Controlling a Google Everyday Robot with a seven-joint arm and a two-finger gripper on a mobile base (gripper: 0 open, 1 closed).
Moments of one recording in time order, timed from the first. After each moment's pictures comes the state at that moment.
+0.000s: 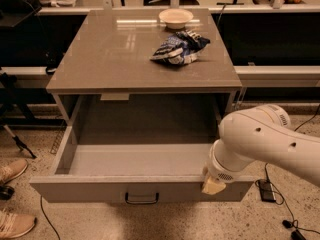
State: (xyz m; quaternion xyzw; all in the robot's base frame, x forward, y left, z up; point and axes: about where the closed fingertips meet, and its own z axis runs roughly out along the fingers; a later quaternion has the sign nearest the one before) arm 0.425 -0.144 0.654 -0.62 0.78 0.03 0.09
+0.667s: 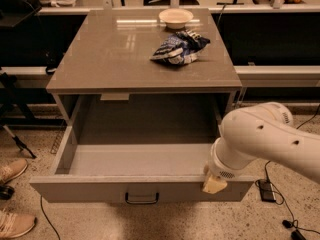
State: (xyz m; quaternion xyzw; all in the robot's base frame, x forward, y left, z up) arm 0.428 -0.146 0.658 -0.62 0.78 0.02 0.10
